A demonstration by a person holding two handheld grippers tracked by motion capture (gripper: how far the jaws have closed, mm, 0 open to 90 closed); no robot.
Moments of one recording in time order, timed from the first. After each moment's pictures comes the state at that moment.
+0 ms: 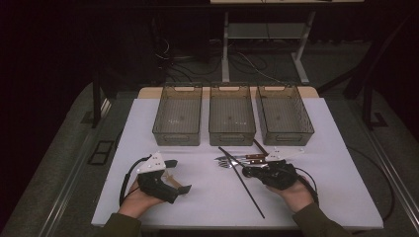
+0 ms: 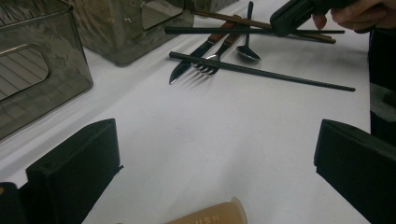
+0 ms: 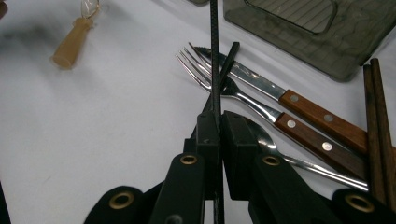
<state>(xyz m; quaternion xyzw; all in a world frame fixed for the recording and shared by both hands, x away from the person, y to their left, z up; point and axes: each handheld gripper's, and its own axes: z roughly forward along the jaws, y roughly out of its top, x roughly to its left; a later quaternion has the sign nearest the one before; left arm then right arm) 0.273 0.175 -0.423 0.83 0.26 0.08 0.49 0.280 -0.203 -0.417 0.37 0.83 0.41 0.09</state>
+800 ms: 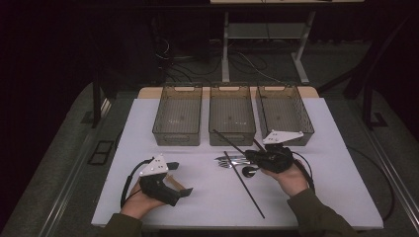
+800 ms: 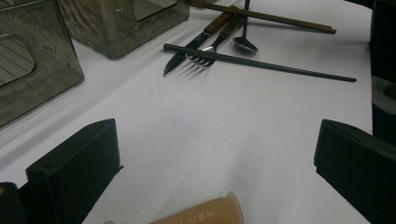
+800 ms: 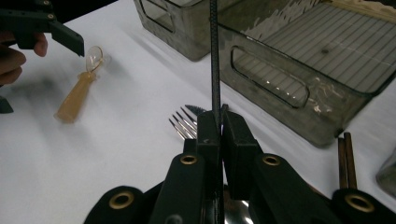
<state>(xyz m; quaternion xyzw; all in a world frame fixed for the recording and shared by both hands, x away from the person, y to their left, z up) 0.270 0.171 -0.428 0.83 0.26 0.08 0.49 0.311 -0.192 -0.387 0.36 0.82 0.45 0.10</state>
